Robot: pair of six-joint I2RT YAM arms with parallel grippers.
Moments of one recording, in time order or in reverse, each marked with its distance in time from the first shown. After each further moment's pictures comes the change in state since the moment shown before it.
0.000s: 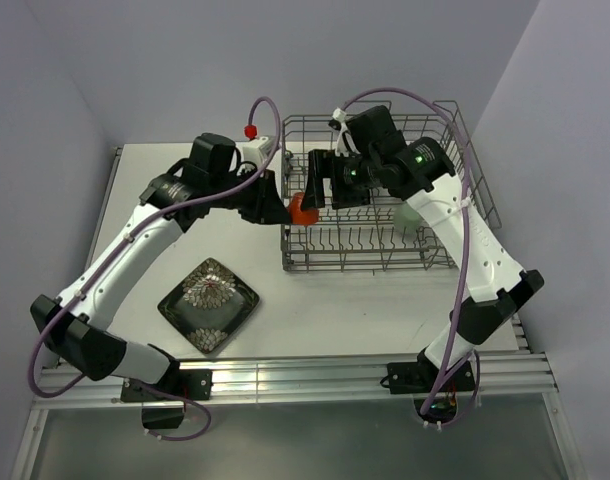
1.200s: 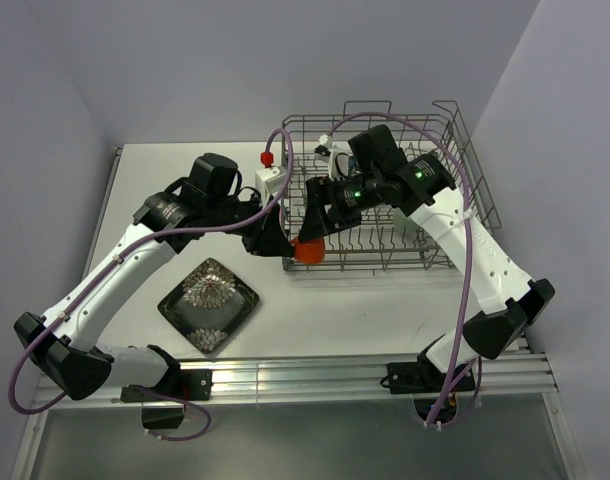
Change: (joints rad) left arm -0.081 -0.121 -0.098 -0.058 0.175 0.226; right arm 0.002 -0.098 -0.214 0.058 -0.330 -0.145
